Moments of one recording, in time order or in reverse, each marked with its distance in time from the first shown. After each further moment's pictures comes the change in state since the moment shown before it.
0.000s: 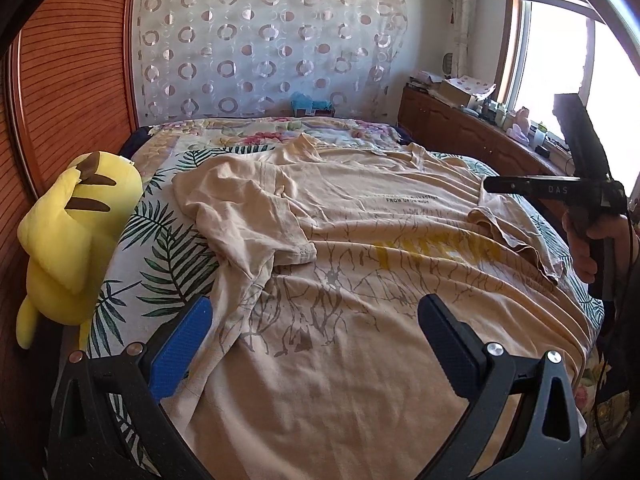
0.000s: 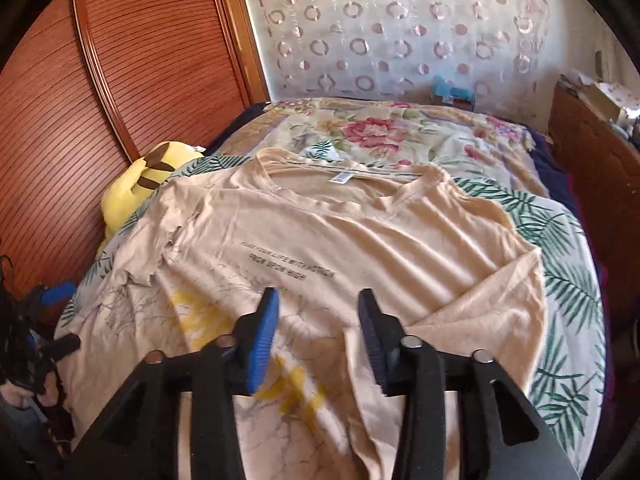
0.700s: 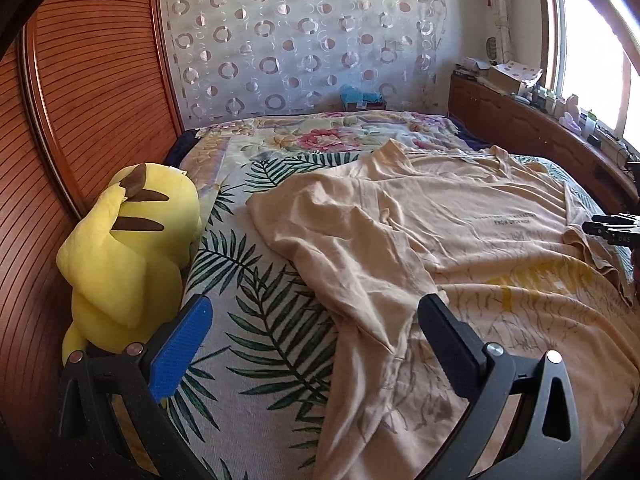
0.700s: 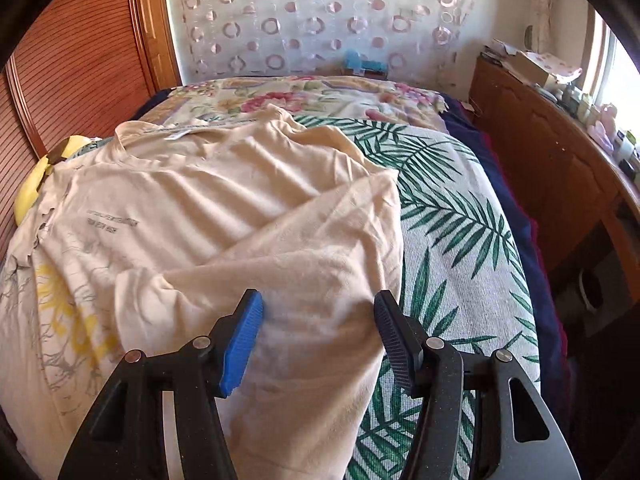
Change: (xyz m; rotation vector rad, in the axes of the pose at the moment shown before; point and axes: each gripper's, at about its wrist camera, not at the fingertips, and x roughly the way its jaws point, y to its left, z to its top) left arm 0.043 0.060 0.038 0.033 0.032 0.208; right arm 0.022 -0.051 -0.034 0.098 0.070 -0.279
